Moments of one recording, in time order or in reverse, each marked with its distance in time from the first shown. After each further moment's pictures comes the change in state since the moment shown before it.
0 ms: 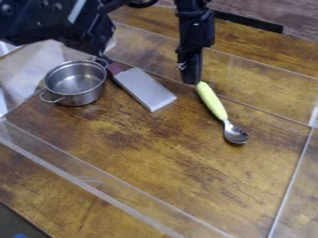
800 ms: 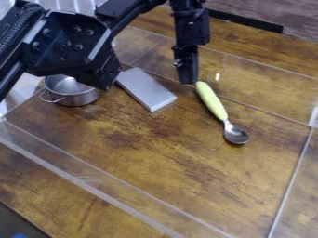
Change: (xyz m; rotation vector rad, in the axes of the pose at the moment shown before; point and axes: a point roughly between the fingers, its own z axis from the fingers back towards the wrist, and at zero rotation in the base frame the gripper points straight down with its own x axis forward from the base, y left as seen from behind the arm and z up) arm -0.007 0.002 0.006 -0.060 -0.062 0.023
